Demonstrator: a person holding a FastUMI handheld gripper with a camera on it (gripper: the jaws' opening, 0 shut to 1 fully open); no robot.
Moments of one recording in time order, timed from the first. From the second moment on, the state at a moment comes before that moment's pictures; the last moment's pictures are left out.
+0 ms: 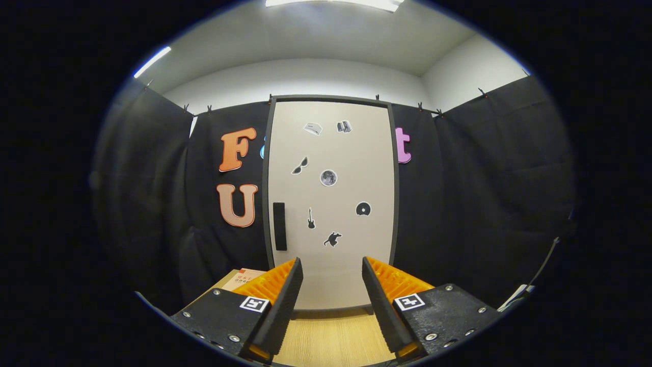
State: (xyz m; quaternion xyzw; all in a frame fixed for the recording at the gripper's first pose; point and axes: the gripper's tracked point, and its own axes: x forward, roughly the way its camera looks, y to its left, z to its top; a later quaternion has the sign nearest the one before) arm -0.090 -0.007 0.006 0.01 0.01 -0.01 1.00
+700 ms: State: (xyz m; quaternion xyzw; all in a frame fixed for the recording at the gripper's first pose) arm -0.099 -0.008 0.010 0.00 0.00 -0.01 1.00
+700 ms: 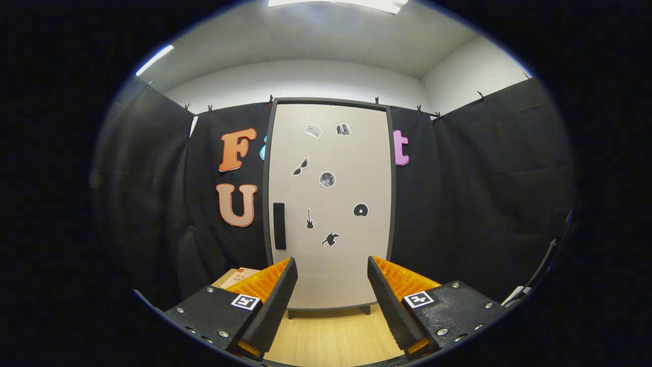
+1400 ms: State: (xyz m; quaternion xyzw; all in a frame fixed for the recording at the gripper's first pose) arm -0.093 -0.009 0.009 -0.01 -0.01 -0.01 1.00
